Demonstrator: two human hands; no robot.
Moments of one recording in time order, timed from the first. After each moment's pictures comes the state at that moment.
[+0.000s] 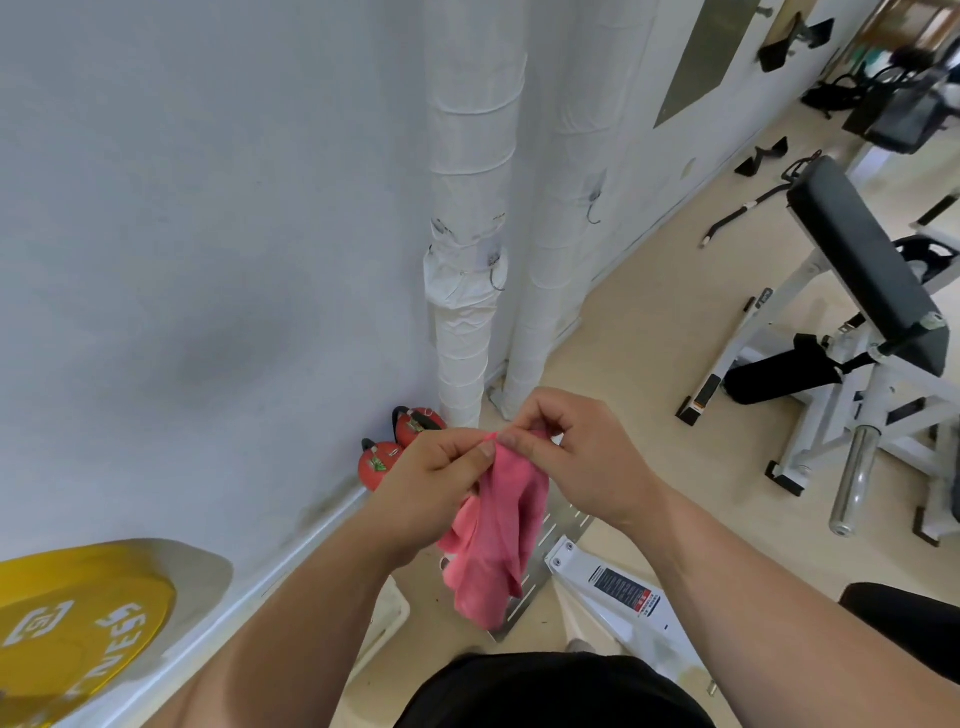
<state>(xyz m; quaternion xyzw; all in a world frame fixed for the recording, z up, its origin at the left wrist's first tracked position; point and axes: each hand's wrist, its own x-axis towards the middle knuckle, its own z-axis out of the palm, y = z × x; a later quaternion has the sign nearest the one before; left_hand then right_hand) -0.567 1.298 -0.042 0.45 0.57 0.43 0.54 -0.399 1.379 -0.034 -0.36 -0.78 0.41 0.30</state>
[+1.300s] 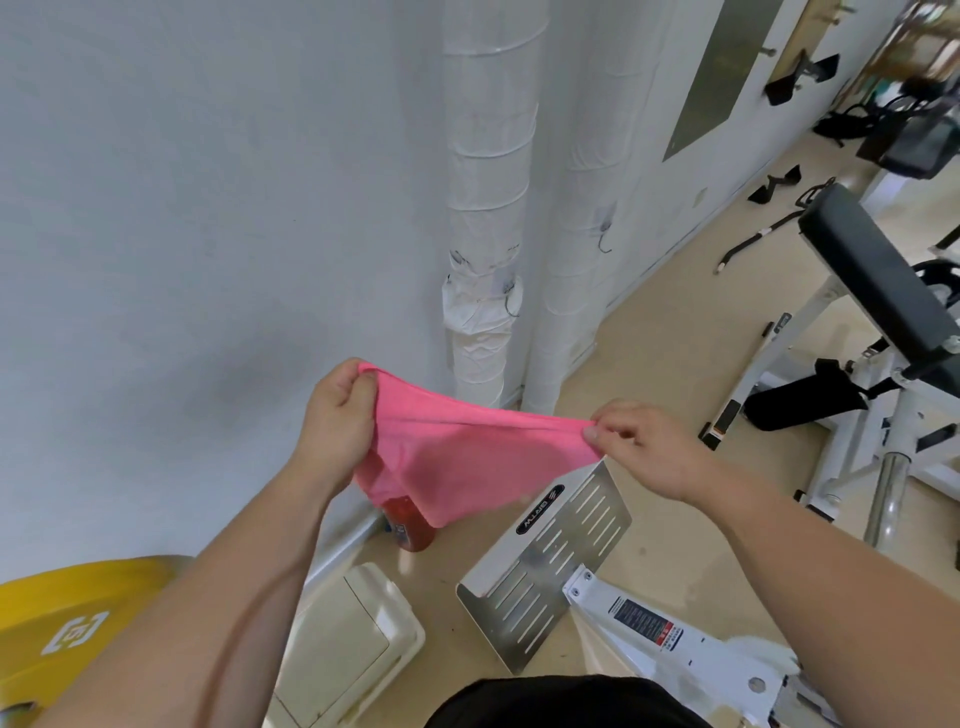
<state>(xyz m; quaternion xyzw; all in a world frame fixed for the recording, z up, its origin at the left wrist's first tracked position) -0.663 1.337 -0.054 0.36 0.71 0.53 0.28 -0.336 1.439 -0.058 -0.42 -0.84 0.31 0.14</state>
